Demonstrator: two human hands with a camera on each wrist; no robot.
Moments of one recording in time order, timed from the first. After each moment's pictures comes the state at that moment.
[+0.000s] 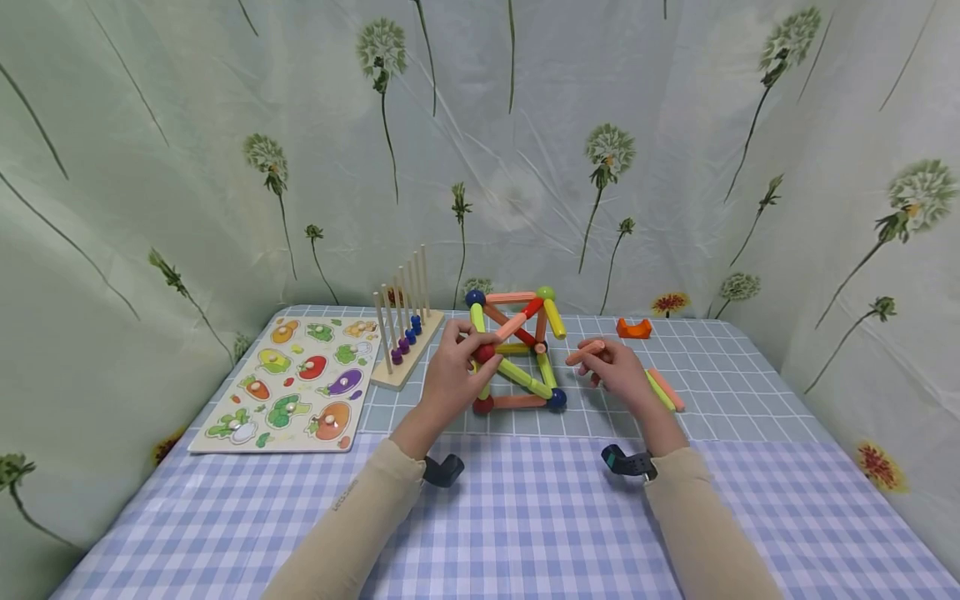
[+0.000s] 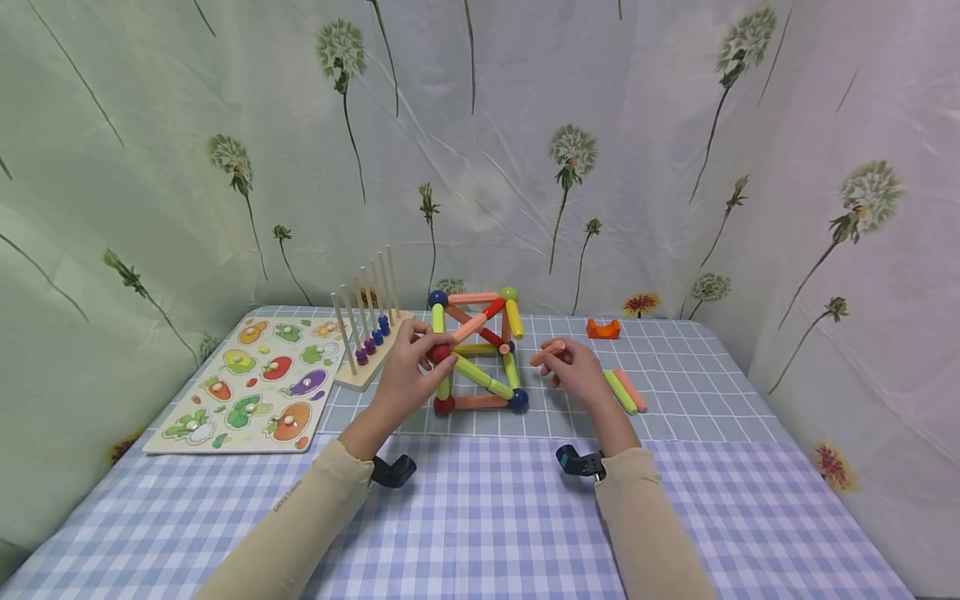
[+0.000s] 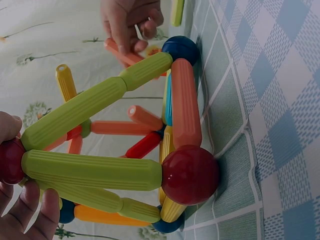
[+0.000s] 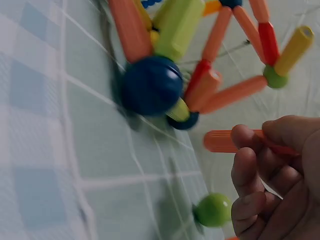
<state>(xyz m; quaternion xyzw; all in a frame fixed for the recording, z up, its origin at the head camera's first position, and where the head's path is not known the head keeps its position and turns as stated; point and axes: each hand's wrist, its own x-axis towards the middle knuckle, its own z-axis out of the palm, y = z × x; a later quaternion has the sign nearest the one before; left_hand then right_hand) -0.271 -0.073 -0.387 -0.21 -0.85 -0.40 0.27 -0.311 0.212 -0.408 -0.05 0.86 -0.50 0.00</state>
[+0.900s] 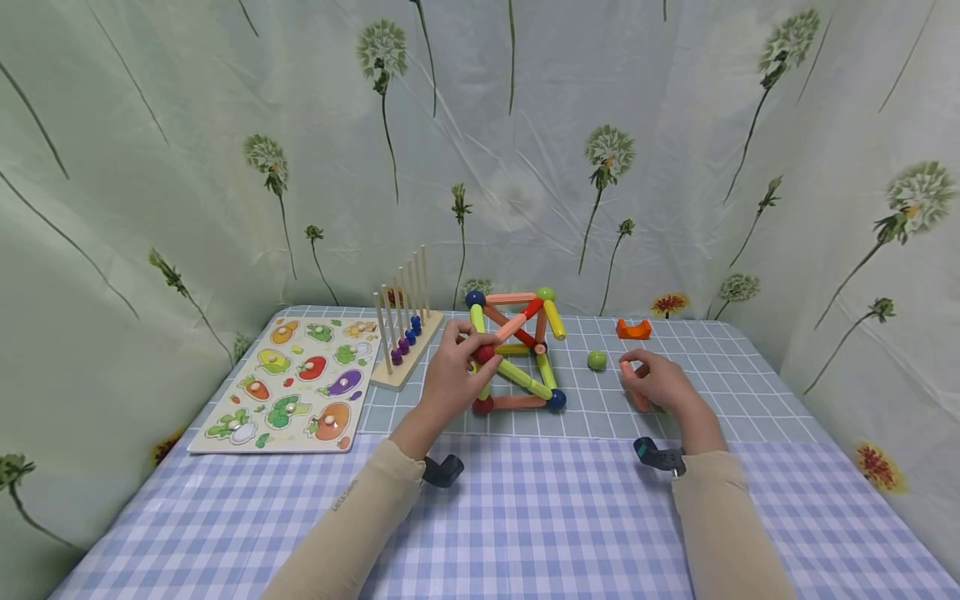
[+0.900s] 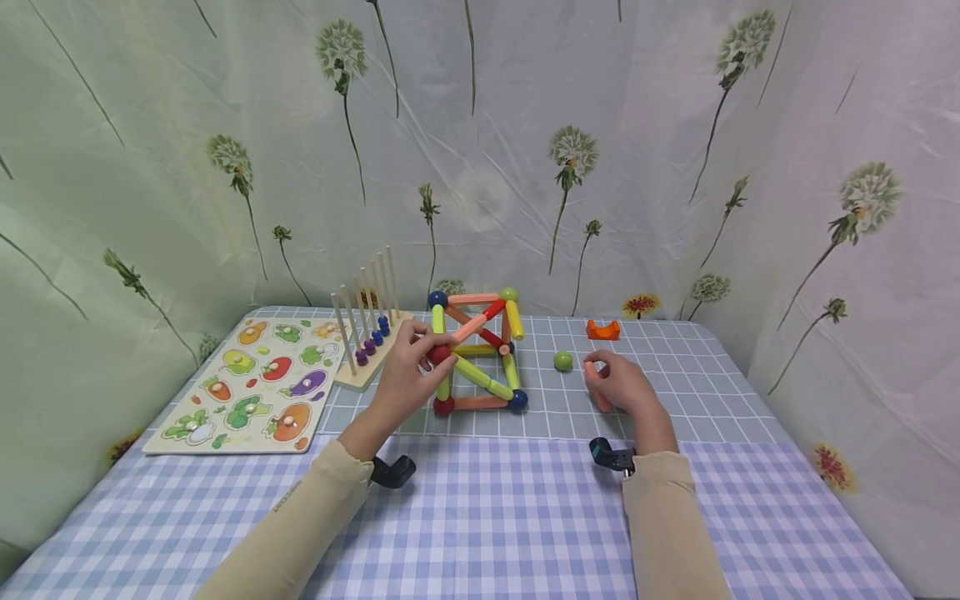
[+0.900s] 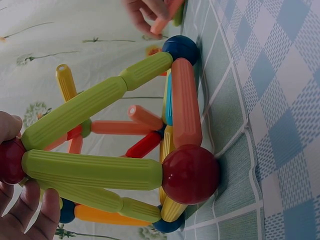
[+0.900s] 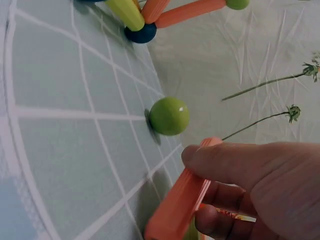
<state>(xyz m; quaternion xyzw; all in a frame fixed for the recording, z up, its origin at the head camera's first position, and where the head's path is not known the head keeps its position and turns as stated) -0.271 -0.072 -0.387 -0.21 -0.85 -0.40 0.27 -0.309 0.276 -0.403 -0.01 0.96 -0.26 0.06</state>
